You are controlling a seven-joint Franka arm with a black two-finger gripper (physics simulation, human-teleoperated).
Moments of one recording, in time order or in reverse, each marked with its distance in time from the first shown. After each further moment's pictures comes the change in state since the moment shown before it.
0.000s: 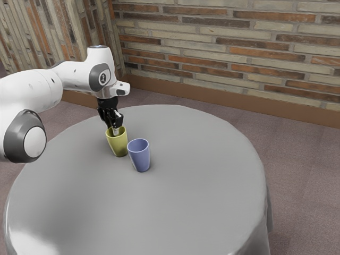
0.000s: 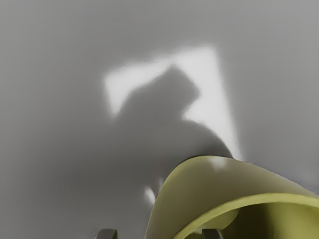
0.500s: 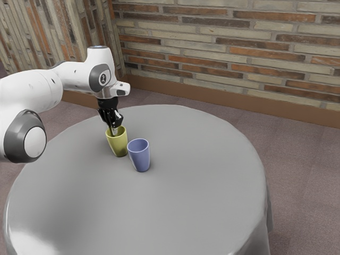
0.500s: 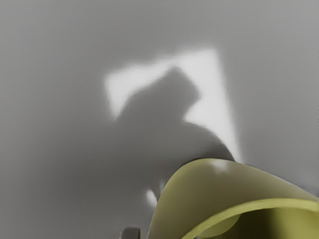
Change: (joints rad) arm 0.000 0.001 0.000 -0.001 0.001 0.007 -0.004
